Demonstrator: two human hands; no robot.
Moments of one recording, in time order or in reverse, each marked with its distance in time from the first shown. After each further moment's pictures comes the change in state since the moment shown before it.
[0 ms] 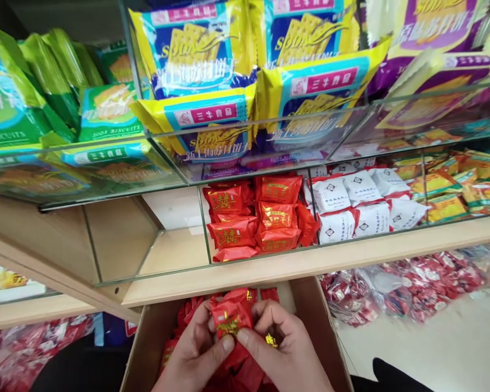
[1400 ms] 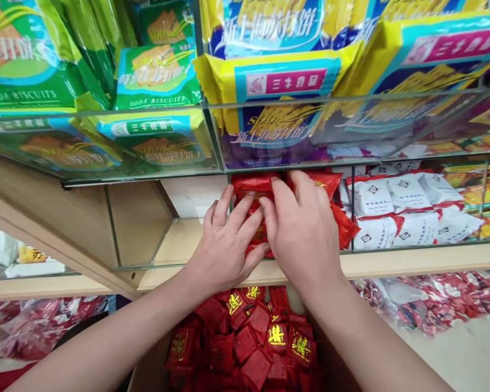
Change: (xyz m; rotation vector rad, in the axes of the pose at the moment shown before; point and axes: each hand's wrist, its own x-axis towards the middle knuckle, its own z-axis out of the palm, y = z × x) left_hand 0.084 0.086 0.005 1.939 0.115 0.865; right_hand 0.101 -0.095 0.025 -1.422 0.531 -0.924
